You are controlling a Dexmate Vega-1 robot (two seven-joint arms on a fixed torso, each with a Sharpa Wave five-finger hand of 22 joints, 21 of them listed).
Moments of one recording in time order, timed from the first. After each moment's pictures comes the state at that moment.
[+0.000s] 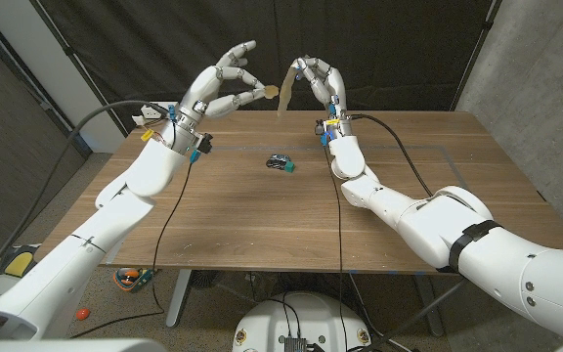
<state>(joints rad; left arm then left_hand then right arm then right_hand) 1.00 0.72 0.18 -1.84 0.01 -0.59 0.15 1.02 0.00 0.44 -0.14 0.17 0.96 -0.14 0.55 0.22 0.10 -0.18 0.26 0.21 -0.09 -0.02 0.24 0.22 -0.16 0.09 0.71 0.19 -0.32 0.01 -0.60 -0.48 0.09 1.17 -0.32 1.07 0.14 0.16 -0.02 0.45 0.76 -0.17 0.61 0.48 0.89 -0.20 0.29 0.76 0.72 -0.07 0.51 0.87 0.06 -0.03 1.46 0.21</state>
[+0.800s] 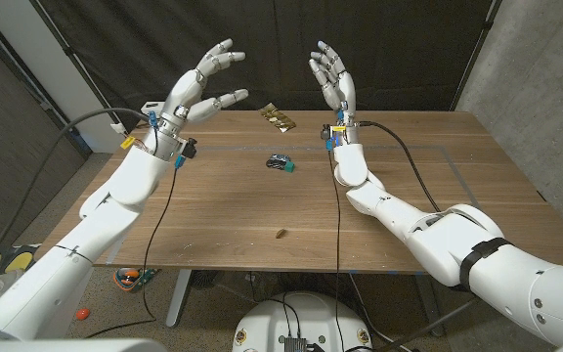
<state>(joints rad) 1.07 0.72 0.10 -1.82 -0.03 -0.65 0.13 0.99 -0.04 0.38 -0.12 0.17 0.34 -0.22 0.32 0.24 0.00 -0.10 0.22 0.24 -0.09 0.01 0.22 0.22 -0.17 0.13 0.69 0.19 -0.42 -0.06 -0.56 -0.66 -0.05 1.14 -0.53 0.78 -0.03 0.10 0.02 0.38 0.32 -0.07 0.26 0.27 0.56 -0.09 0.19 0.55 0.56 -0.05 0.20 0.58 0.06 0.05 1.29 0.17</state>
